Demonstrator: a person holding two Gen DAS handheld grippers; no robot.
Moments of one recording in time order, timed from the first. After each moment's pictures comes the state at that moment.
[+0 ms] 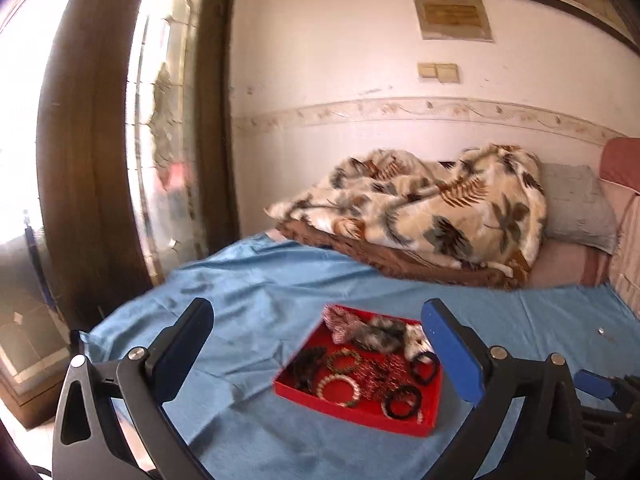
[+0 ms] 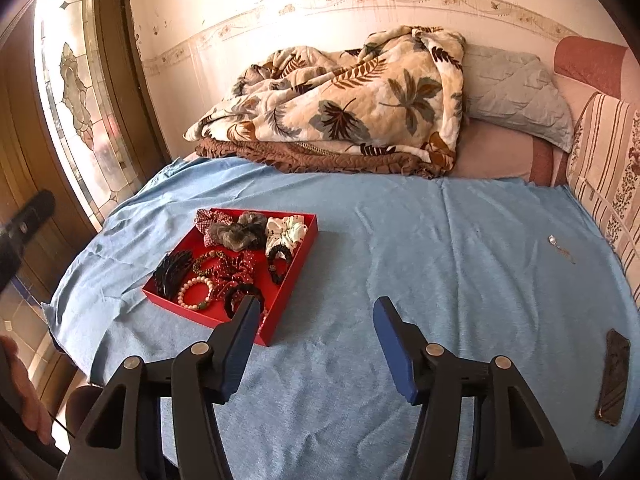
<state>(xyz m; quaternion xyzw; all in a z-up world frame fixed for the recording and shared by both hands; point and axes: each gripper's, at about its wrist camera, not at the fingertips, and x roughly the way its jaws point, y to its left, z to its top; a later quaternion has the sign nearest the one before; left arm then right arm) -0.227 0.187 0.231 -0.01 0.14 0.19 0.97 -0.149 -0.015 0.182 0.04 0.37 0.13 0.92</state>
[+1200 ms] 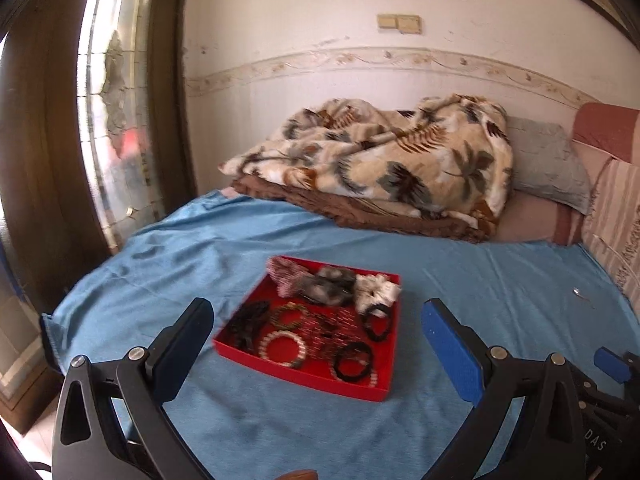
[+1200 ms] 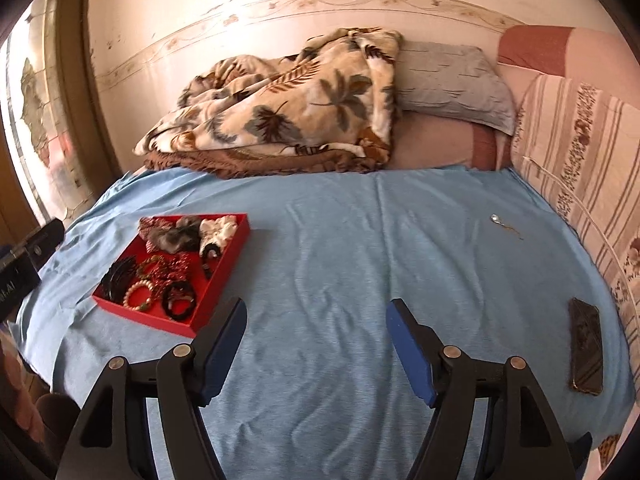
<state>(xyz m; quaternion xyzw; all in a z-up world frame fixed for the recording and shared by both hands) -0.188 0.148 0.192 -0.01 0.23 0.11 0.97 -0.165 -0.071 0.164 0.05 0.36 0.03 0.93</state>
